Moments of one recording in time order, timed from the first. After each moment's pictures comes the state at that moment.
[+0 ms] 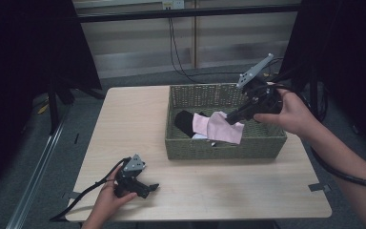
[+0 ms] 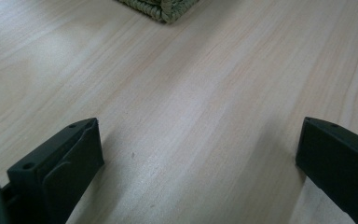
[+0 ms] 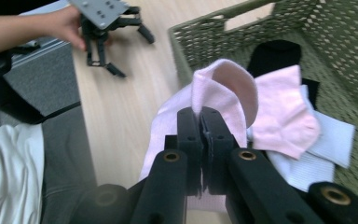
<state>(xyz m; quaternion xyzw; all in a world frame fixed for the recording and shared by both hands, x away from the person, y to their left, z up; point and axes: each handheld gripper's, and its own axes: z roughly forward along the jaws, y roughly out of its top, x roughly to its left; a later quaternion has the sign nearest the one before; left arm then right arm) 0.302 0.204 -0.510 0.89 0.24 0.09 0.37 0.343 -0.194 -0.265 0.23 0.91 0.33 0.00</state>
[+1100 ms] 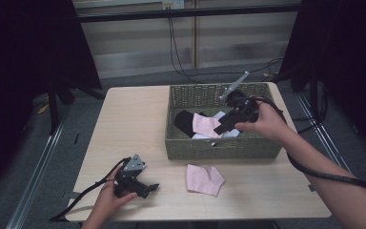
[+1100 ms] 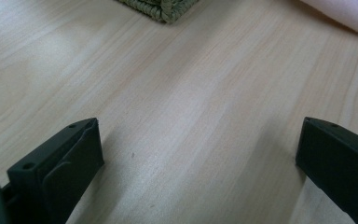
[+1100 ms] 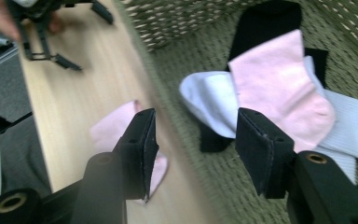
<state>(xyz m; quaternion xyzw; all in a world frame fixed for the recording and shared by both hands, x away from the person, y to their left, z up) 0.302 0.204 -0.510 0.89 0.24 0.08 0.37 0.384 -0.176 -0.337 0.30 0.91 0.29 0.00</state>
